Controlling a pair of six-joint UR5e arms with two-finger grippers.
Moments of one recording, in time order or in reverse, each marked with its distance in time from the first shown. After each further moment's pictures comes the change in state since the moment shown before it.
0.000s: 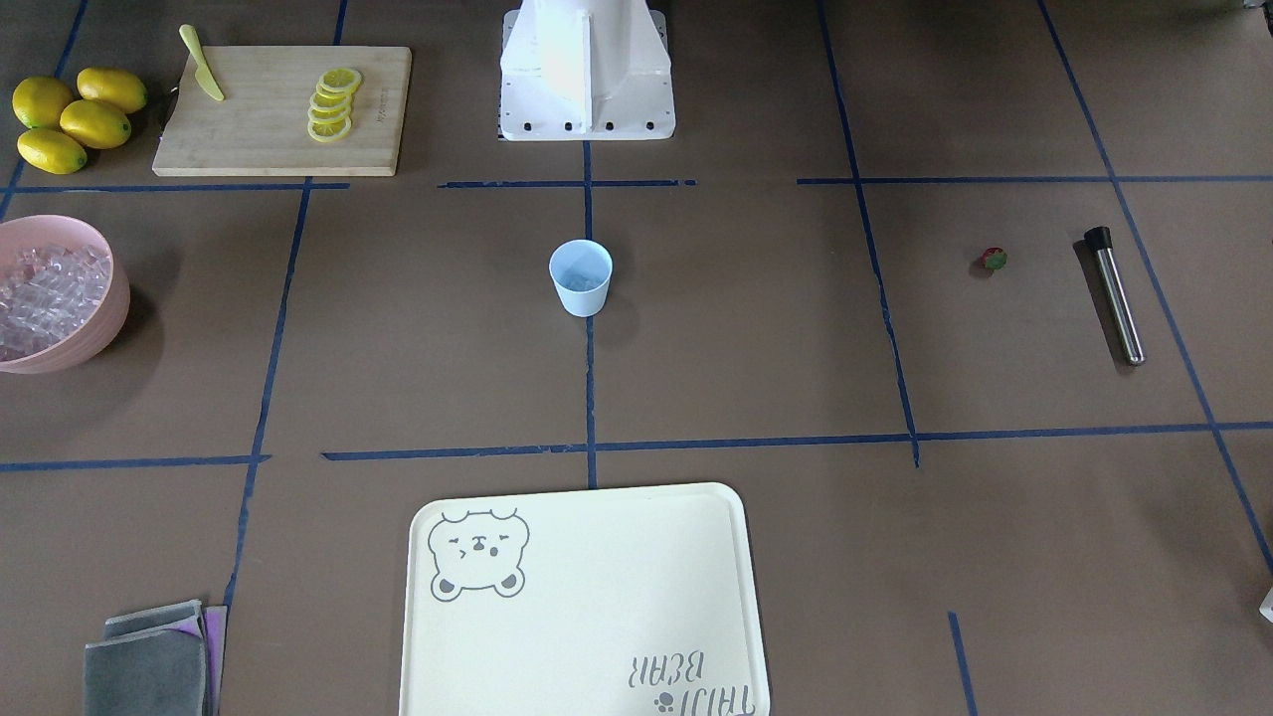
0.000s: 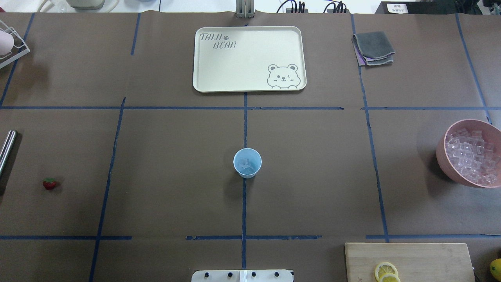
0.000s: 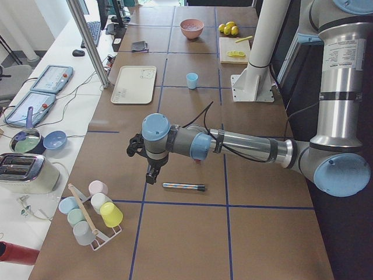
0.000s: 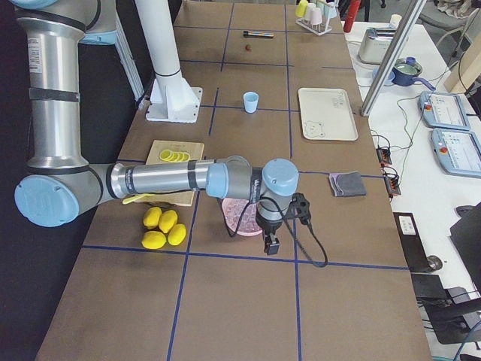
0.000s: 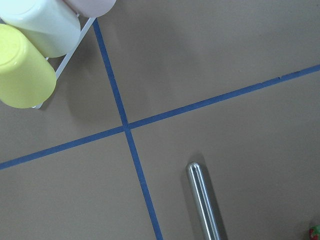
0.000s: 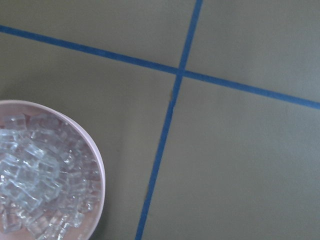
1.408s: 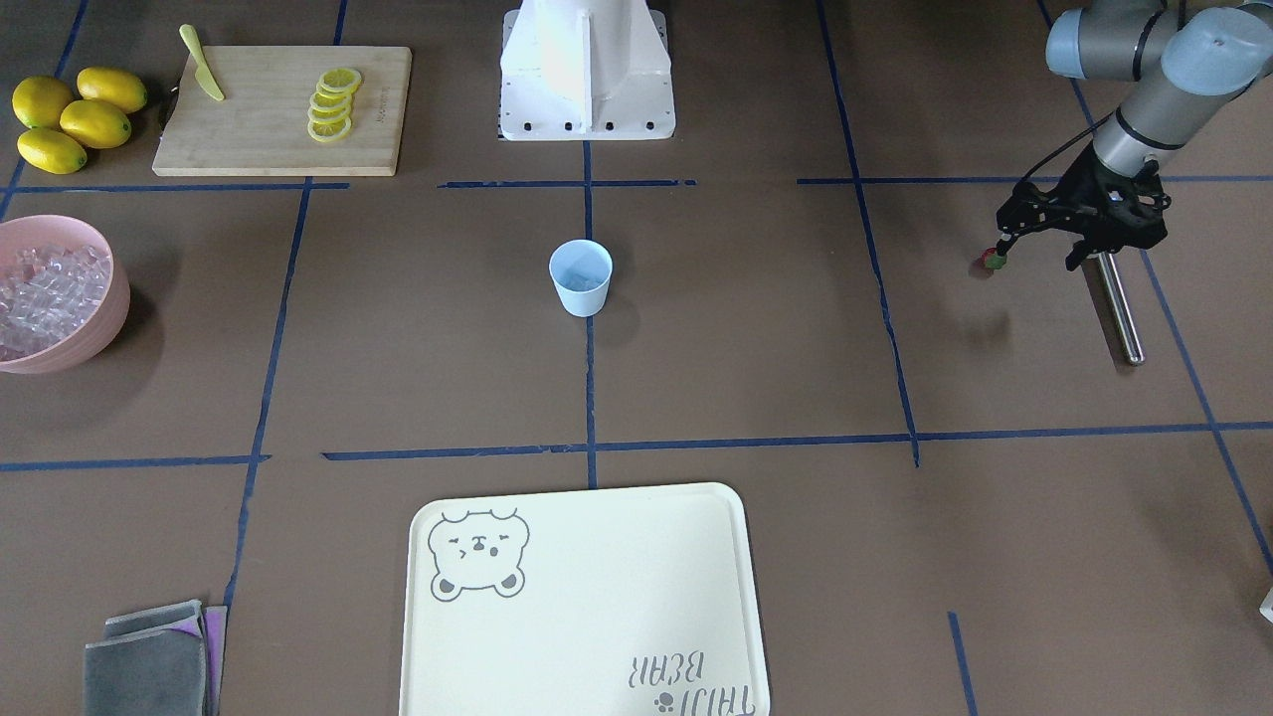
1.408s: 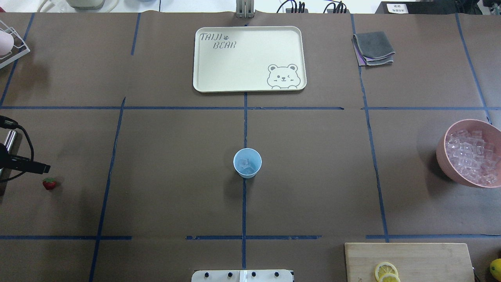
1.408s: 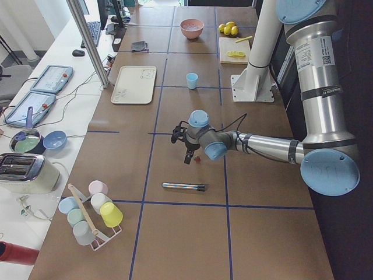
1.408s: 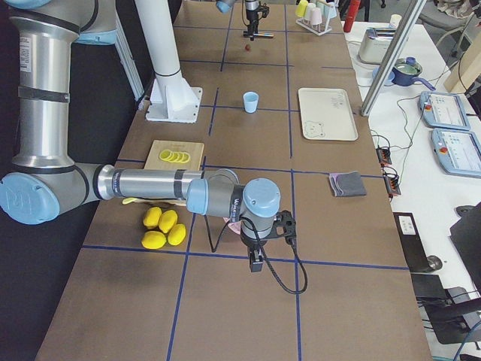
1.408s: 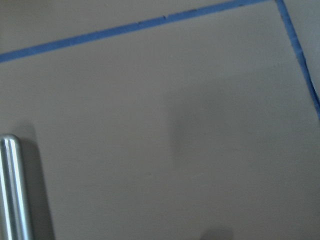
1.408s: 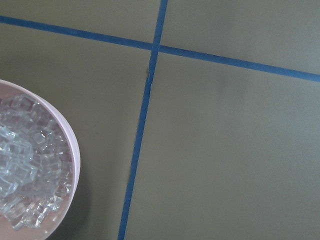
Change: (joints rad) left arm 0.687 0.208 -0.074 -0.637 0.374 -0.855; right arm 0.029 -0.039 -0.010 0.029 0.002 0.001
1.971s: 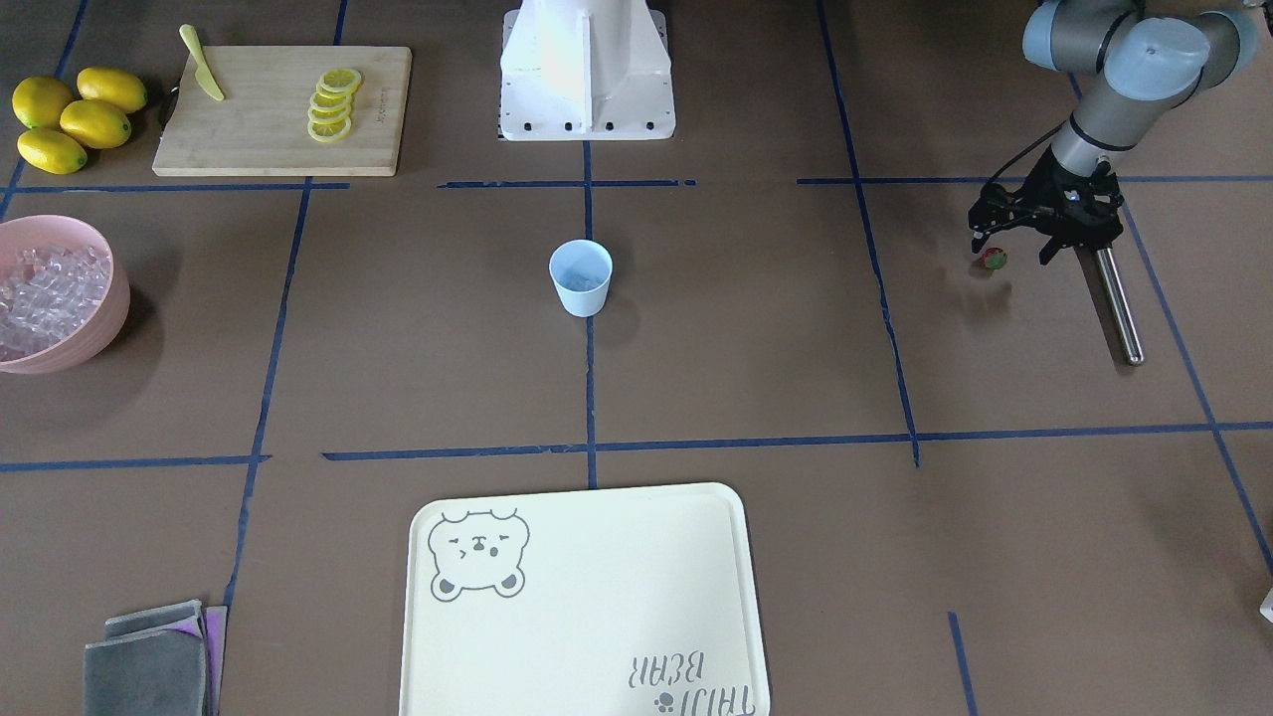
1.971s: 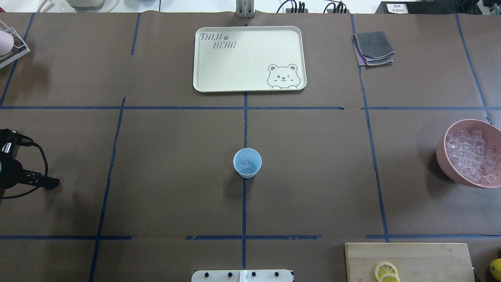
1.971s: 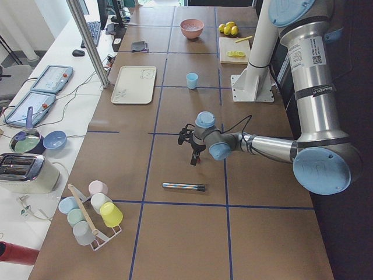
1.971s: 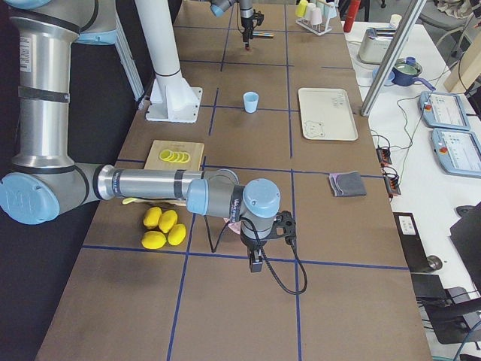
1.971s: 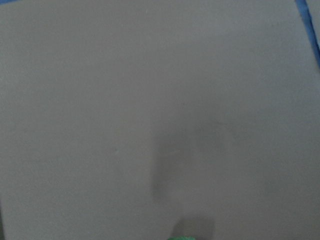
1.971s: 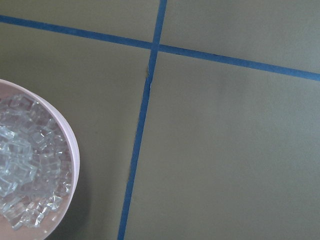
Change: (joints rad) left arm 0.112 0.022 0.003 -0.017 0.097 -0.070; right arm 0.000 0.000 -0.002 -0.001 0.000 0.000
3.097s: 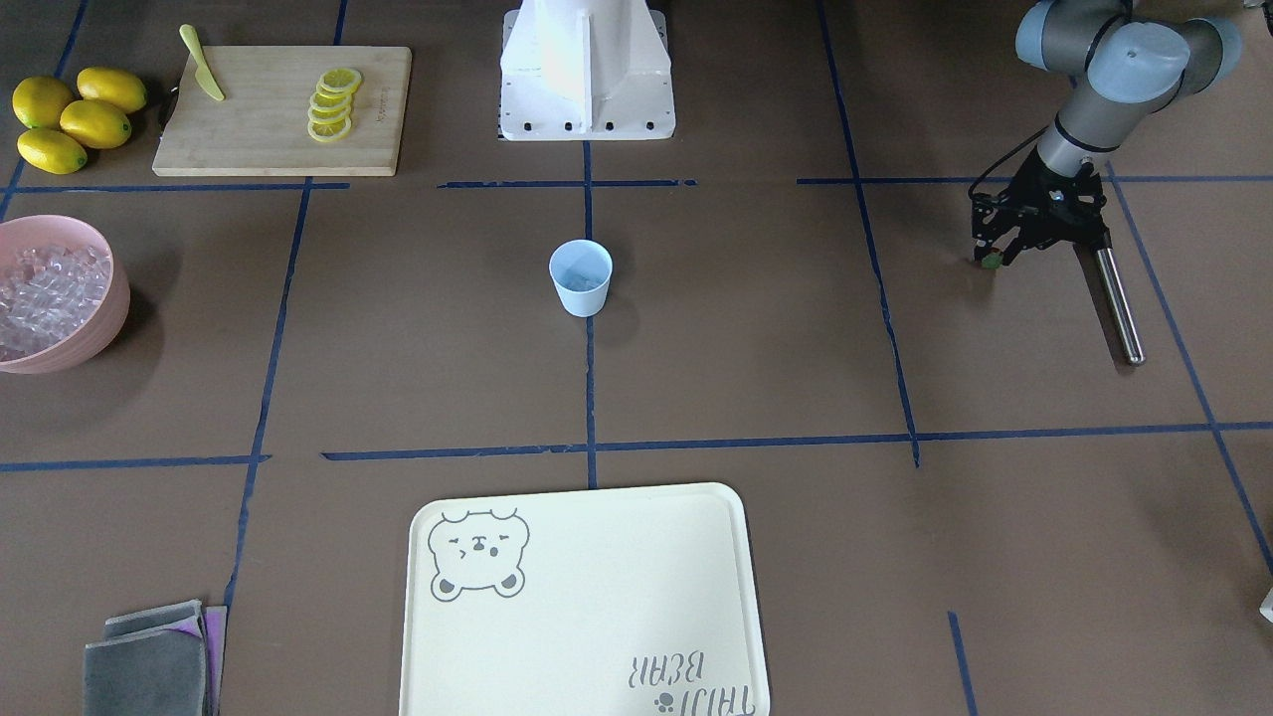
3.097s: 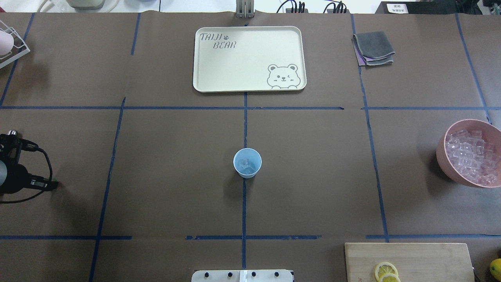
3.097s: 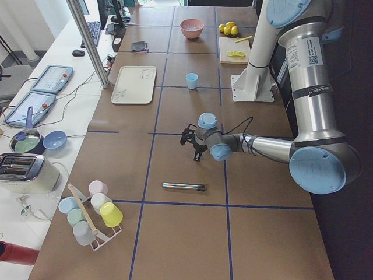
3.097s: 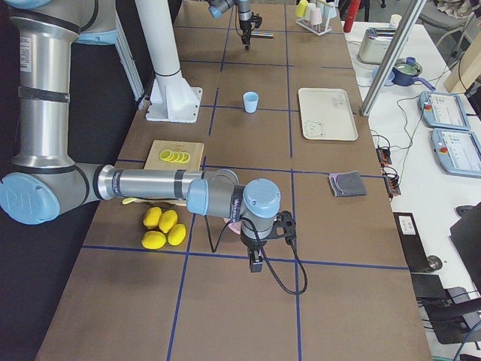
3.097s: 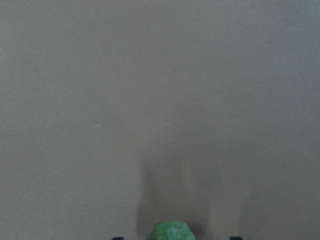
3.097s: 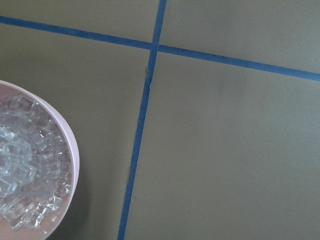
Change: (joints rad) left arm 0.026 -0.002 0.013 -0.029 0.008 -0.025; right arm 0.000 0.001 -0.001 0.000 0.000 0.003
